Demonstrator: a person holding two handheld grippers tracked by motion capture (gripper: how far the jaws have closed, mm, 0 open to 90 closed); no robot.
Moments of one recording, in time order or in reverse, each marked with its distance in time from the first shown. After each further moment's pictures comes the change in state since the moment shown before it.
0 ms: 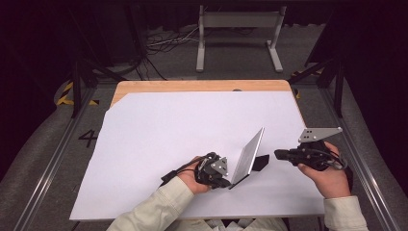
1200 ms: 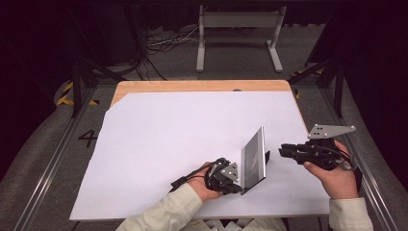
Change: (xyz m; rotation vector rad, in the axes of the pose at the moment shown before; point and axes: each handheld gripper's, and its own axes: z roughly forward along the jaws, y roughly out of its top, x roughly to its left) left arm -0.014 0.017 0.021 -0.059 -0.018 -0.010; right arm 0.000 0.004 -0.020 -0.067 -0.040 0.048
